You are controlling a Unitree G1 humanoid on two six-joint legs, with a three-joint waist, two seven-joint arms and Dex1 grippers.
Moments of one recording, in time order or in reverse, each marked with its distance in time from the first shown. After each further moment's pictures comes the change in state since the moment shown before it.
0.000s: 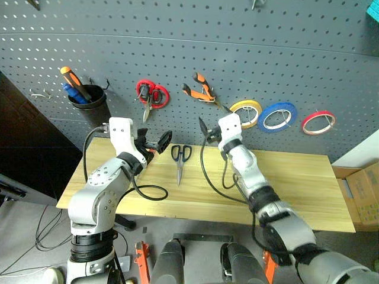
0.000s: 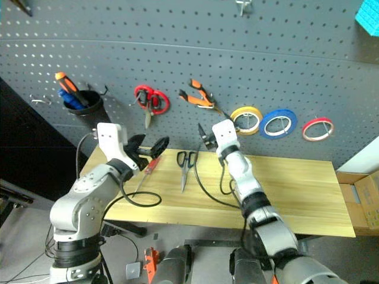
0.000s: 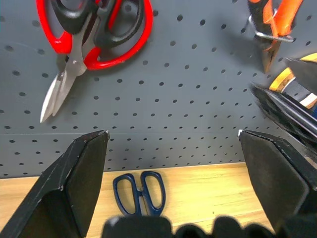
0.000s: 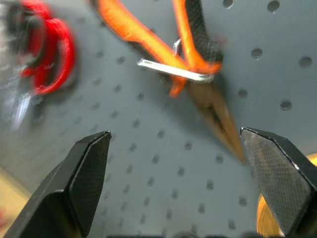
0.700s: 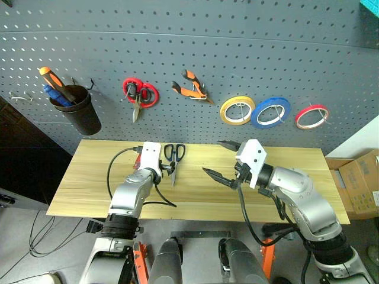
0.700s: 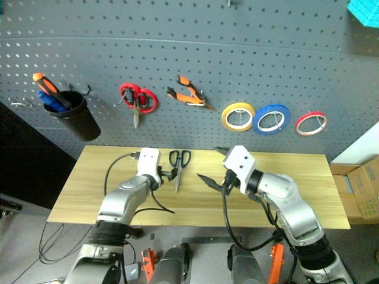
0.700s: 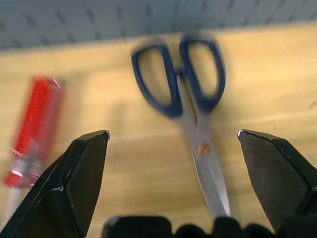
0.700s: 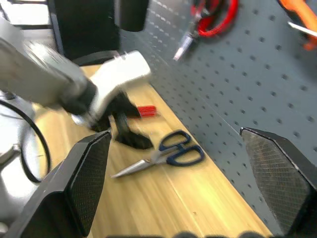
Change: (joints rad) left arm -0.145 -0.101 -0.201 0.597 0.340 -0.053 0.130; right arm 0.256 -0.367 0.109 -0.869 0.251 0.678 0.485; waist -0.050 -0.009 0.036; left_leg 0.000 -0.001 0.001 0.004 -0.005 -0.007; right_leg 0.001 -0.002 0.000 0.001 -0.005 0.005
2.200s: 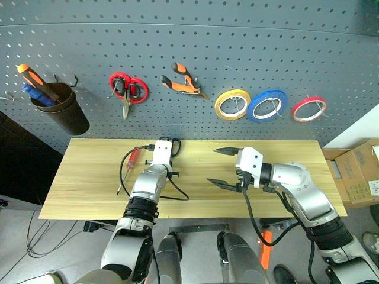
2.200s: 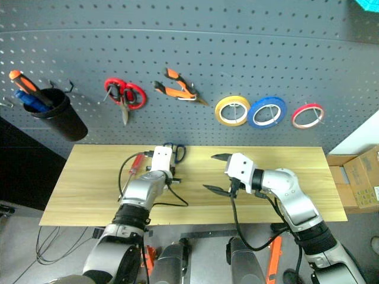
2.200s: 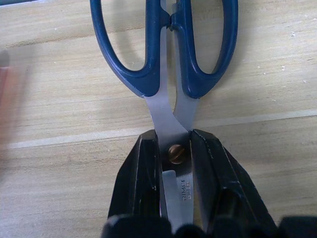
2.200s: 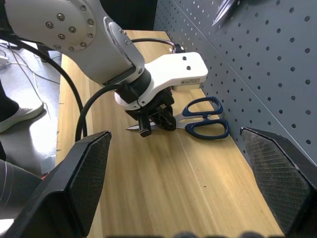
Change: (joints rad) left arm -0.129 -0.103 0.028 0.196 0.120 0.030 0.139; right arm -0.038 -0.071 0.031 0.242 -0.052 -0.263 0.171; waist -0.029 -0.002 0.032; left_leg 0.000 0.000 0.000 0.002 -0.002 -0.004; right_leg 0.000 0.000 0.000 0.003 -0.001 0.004
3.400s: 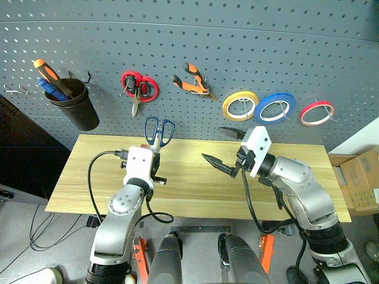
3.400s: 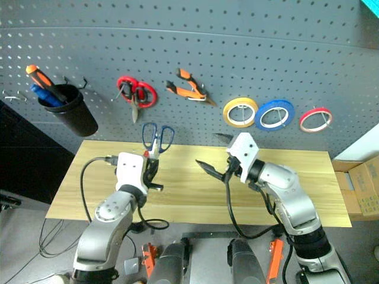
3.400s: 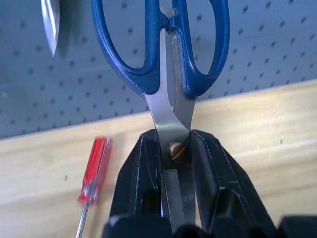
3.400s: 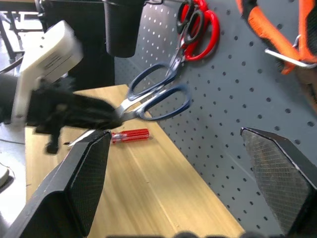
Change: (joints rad) left arm 0.540 0.112 -0.011 -0.908 0.008 -0.130 -0.139; right arm 0.010 0.114 -0.096 -0.191 0.101 0.210 -0.217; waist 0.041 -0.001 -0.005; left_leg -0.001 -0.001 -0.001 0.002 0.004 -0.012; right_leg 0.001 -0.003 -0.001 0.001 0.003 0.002
